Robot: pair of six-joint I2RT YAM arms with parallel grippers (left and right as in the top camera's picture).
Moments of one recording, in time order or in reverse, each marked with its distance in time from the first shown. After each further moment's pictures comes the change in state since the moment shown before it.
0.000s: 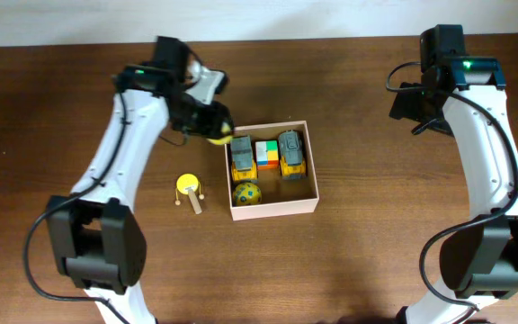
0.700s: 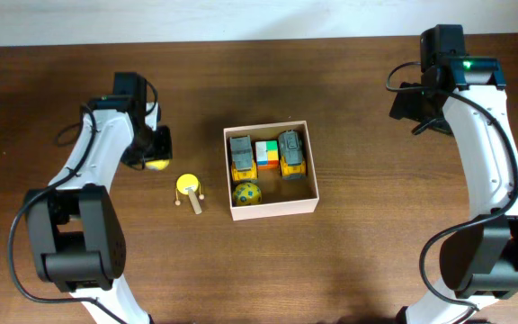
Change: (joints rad) left arm 0.208 -0.001 -0.261 0.131 -0.389 -0.192; right arm 0.000 0.000 0.000 0.000 0.000 0.001
